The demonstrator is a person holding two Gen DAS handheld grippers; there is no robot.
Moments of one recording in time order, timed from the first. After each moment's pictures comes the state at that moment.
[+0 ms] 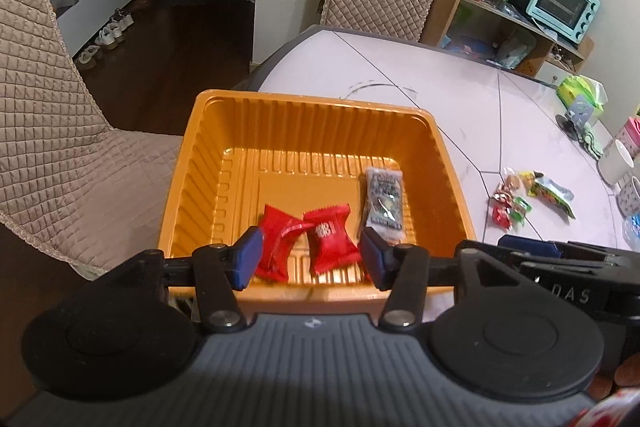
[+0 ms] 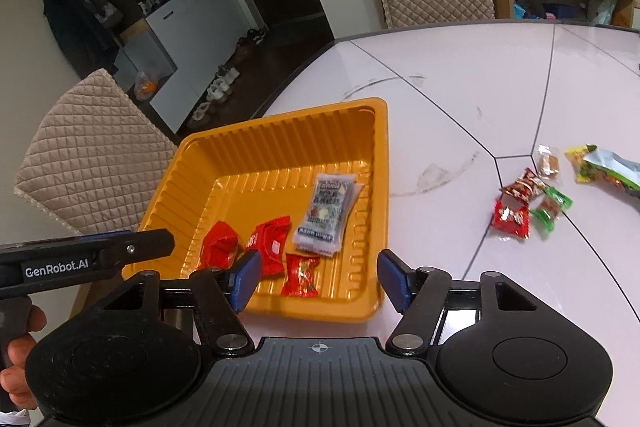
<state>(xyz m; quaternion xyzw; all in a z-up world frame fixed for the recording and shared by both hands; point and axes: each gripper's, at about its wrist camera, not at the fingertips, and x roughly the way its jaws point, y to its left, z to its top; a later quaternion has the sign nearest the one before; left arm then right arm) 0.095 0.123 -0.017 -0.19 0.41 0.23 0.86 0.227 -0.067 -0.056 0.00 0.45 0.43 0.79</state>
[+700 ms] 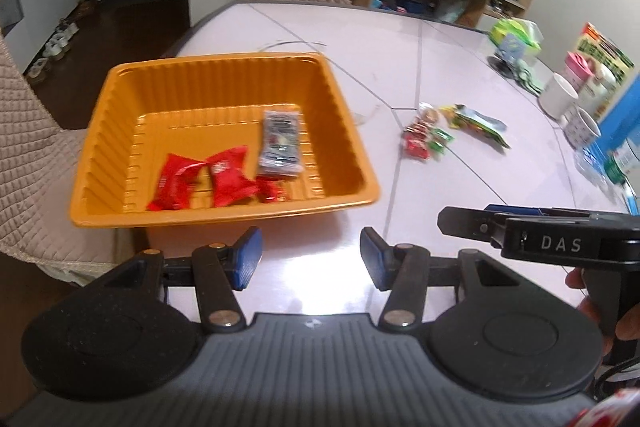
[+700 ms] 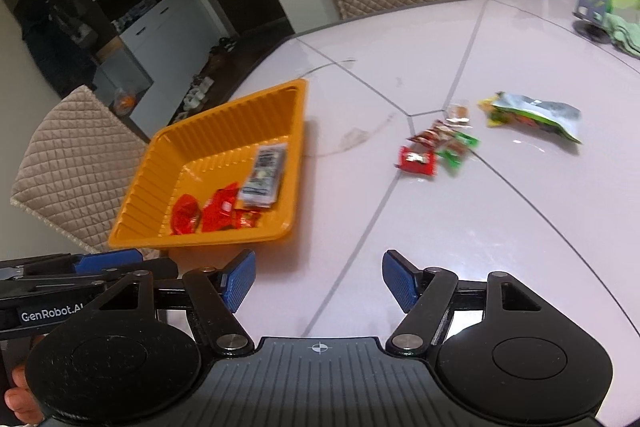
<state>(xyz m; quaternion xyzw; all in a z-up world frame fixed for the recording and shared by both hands) 0.095 0.032 -0.020 -0.16 0.43 0.14 0.88 0.217 -0.164 -0.055 0.03 0.46 0.38 0.80</state>
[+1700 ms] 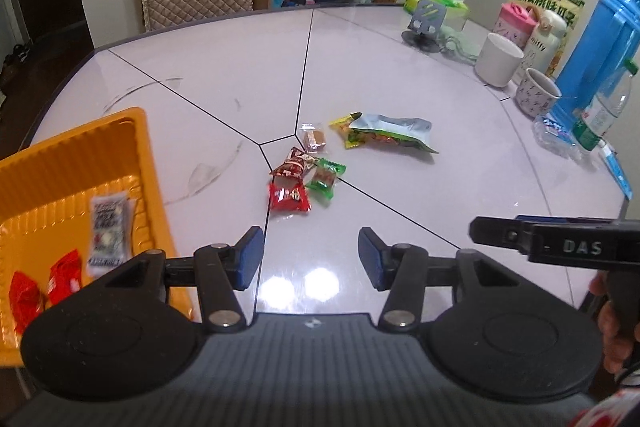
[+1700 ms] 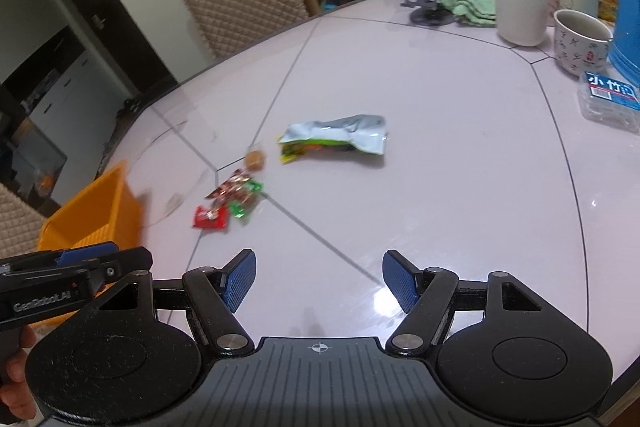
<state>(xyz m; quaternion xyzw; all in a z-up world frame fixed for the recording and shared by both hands) 0.241 -0.053 -0.050 -0.08 0.43 0.04 0.90 0.304 -0.290 -0.076 0.09 0.46 0.24 0.85</state>
